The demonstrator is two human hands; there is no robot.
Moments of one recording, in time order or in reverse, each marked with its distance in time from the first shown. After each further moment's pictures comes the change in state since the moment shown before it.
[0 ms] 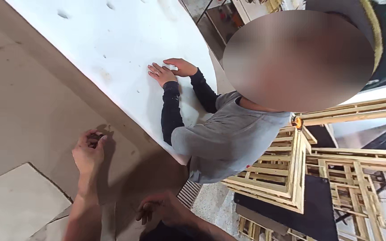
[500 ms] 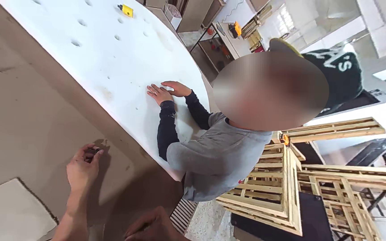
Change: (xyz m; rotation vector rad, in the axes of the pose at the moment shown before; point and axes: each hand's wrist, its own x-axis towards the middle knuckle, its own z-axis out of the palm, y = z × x) left_hand -0.001 0.001 -0.002 0.030 0.004 0.004; right_hand 0.005 0.001 0.017 -0.078 0.146 -0.080
